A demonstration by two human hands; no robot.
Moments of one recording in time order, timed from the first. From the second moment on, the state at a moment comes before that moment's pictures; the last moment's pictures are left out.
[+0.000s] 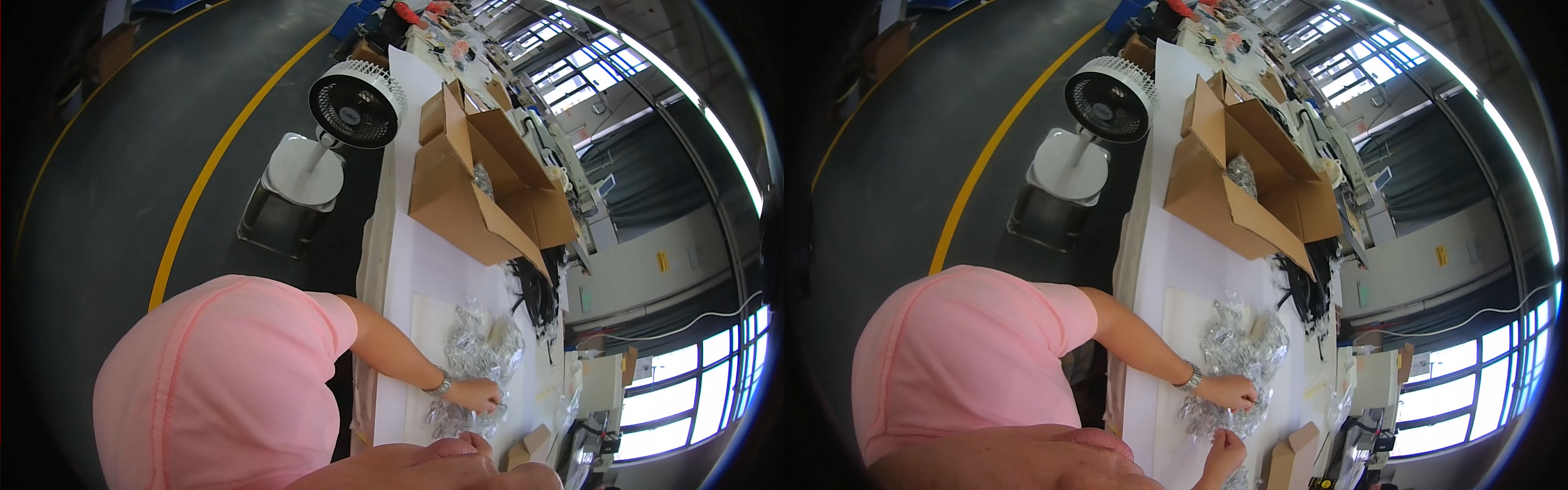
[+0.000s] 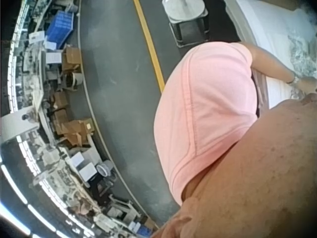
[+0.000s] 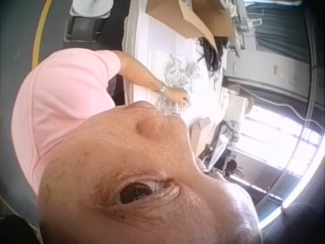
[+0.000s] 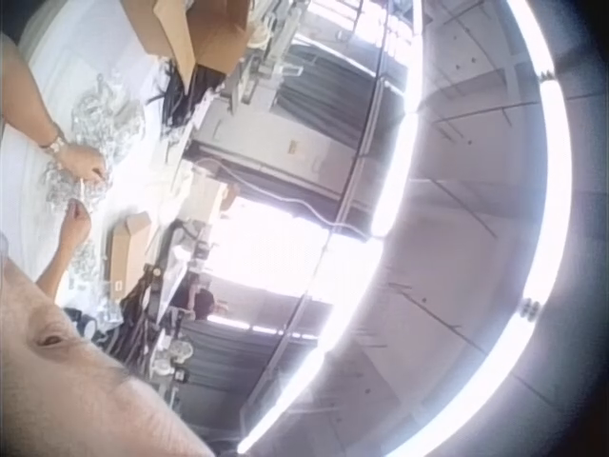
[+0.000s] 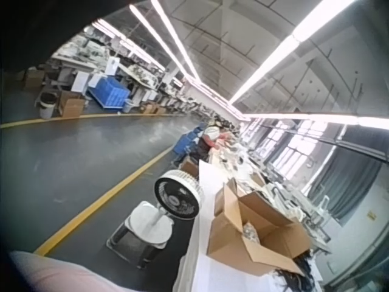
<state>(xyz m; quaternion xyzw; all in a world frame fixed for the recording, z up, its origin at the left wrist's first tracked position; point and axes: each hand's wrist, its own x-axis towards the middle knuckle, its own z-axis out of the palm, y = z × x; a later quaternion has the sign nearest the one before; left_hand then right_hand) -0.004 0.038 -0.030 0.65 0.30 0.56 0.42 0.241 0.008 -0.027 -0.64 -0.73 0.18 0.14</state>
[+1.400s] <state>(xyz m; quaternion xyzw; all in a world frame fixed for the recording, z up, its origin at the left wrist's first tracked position) 0.013 0.019 -0.027 0.79 0.16 0.48 0.35 0.252 -0.042 -0.047 -0.47 -0.37 0.66 0.45</state>
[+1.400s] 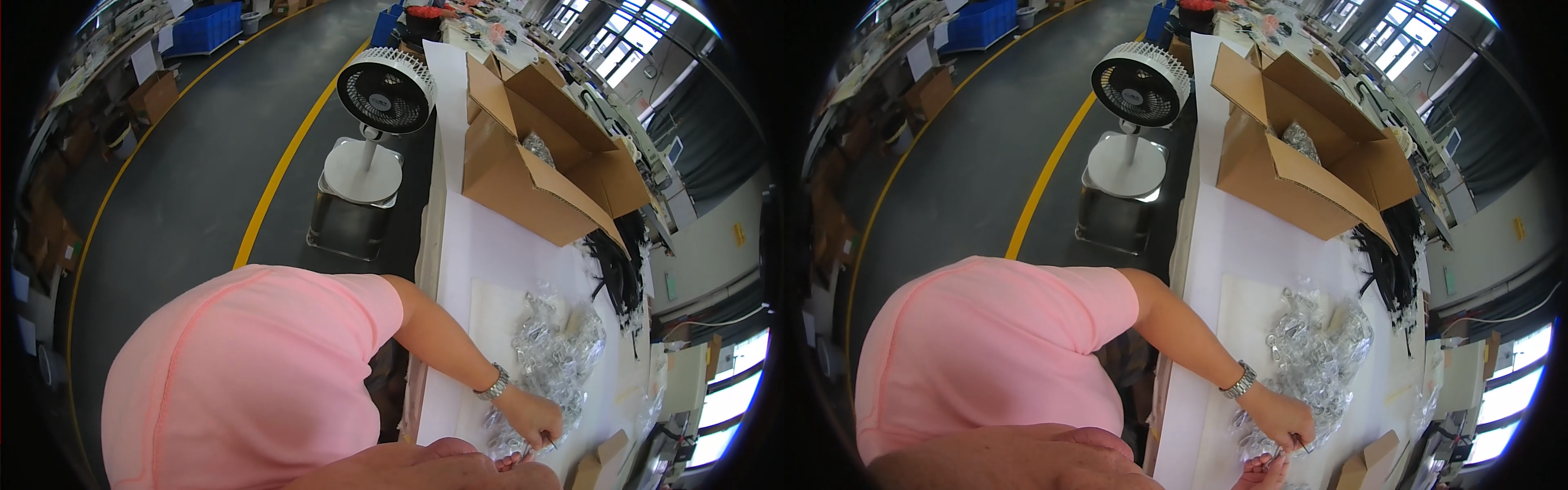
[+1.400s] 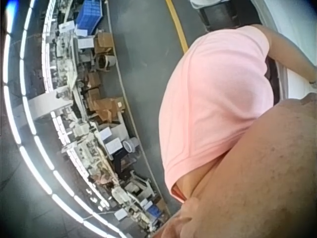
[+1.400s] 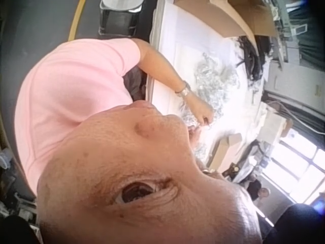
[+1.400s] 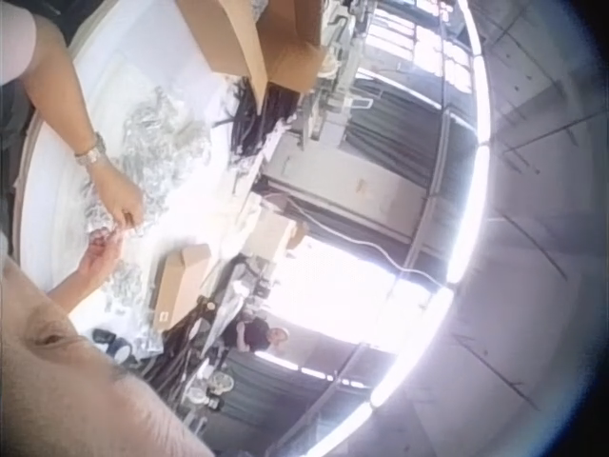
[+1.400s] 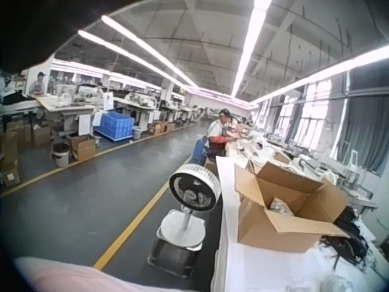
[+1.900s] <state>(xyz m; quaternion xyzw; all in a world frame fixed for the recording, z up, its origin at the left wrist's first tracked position) -0.005 0.001 -0.021 0.66 0.20 0.32 0.65 0.226 -0.058 -0.028 -0.51 -0.43 0.53 0.52</state>
